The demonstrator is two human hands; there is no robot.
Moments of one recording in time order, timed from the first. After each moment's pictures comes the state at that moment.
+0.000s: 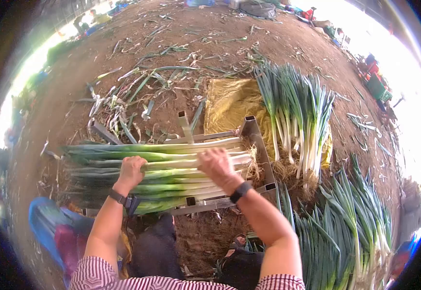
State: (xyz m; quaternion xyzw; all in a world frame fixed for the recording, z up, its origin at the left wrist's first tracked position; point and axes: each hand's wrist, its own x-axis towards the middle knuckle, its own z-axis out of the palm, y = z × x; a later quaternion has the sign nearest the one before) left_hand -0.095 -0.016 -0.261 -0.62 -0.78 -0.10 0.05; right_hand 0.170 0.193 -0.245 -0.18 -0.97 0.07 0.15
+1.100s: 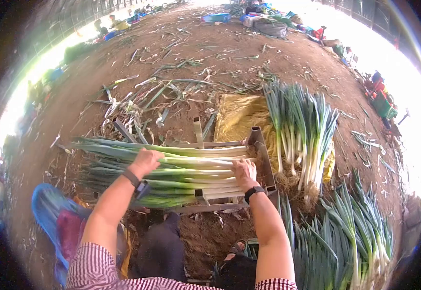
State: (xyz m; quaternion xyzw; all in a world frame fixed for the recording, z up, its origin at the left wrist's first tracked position) left_hand -0.100 0.002 -0.239 -0.65 -0.76 0.01 0.03; right_hand 0.228 0.230 -0.306 -0.34 -0.93 0.09 0.13
